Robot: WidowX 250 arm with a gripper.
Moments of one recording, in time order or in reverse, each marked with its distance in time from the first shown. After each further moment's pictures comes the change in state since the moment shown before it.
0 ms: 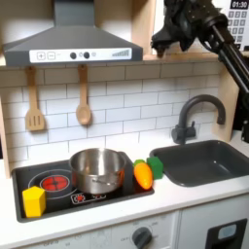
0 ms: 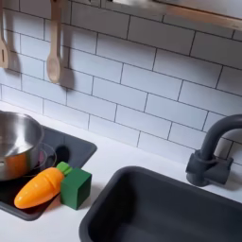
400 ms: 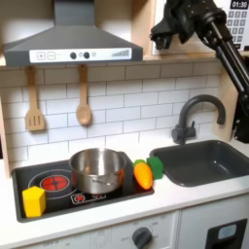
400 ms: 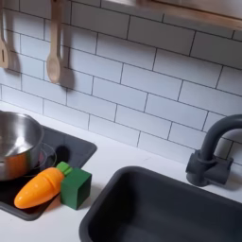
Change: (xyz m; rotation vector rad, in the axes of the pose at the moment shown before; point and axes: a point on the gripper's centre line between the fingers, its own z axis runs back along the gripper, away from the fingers) arm 0.014 -0.003 0.006 -0.007 -0.047 -0.010
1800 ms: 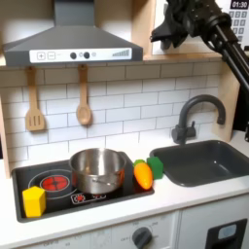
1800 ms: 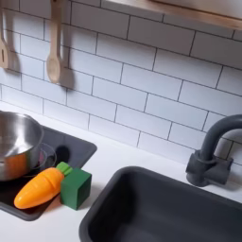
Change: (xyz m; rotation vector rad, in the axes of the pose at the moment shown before) arm -0.011 0.000 -0.003 0.013 -0.005 -0.014
